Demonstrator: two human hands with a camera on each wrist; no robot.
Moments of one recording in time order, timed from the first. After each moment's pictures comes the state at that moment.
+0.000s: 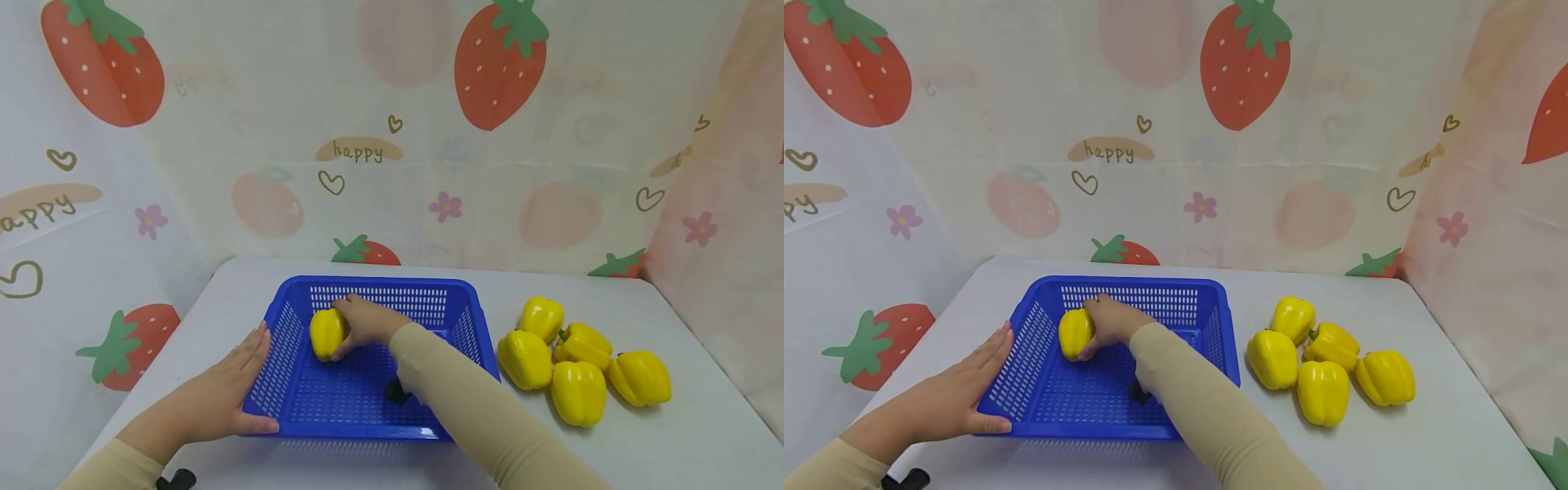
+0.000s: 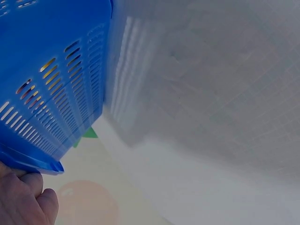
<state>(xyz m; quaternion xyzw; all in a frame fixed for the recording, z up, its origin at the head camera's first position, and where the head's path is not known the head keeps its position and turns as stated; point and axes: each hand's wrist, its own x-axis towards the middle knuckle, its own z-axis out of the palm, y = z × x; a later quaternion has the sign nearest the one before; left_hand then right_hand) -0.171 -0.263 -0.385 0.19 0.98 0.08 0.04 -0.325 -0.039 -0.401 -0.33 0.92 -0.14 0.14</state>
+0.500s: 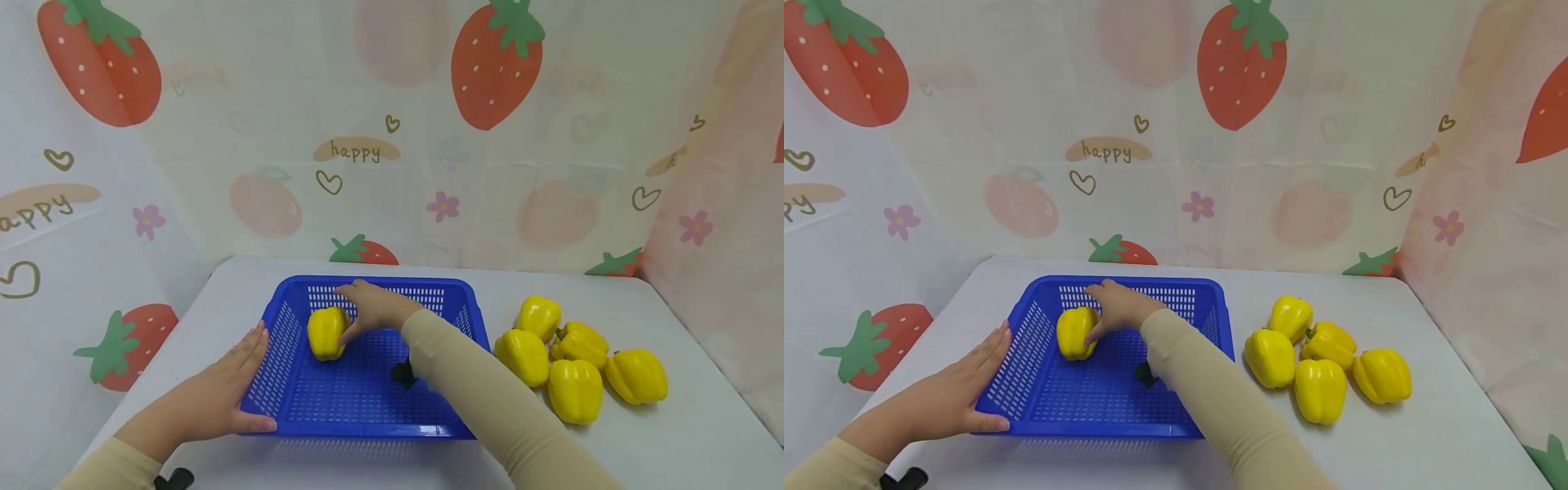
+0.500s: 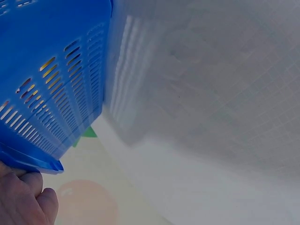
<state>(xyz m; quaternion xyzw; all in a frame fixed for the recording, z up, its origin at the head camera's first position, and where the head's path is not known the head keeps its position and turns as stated) -0.171 -0.262 -0.384 0.19 0.98 0.07 0.04 -0.329 -0.020 -0.377 -0.34 0.92 -0.15 0.13</state>
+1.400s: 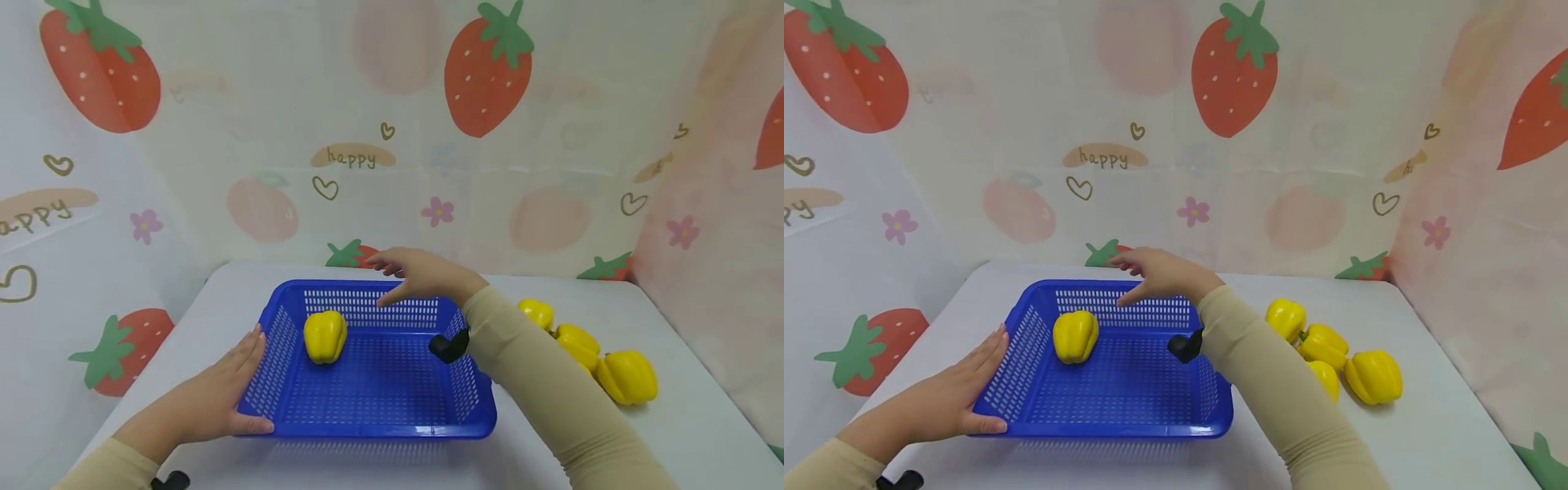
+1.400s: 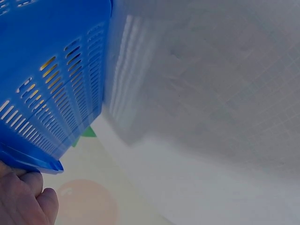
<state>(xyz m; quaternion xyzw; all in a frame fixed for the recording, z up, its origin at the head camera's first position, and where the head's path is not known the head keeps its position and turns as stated) -0.172 -0.261 -0.384 0.20 0.98 0.07 0.04 -0.319 0.061 -0.294 -0.37 0.89 -0.25 0.12</state>
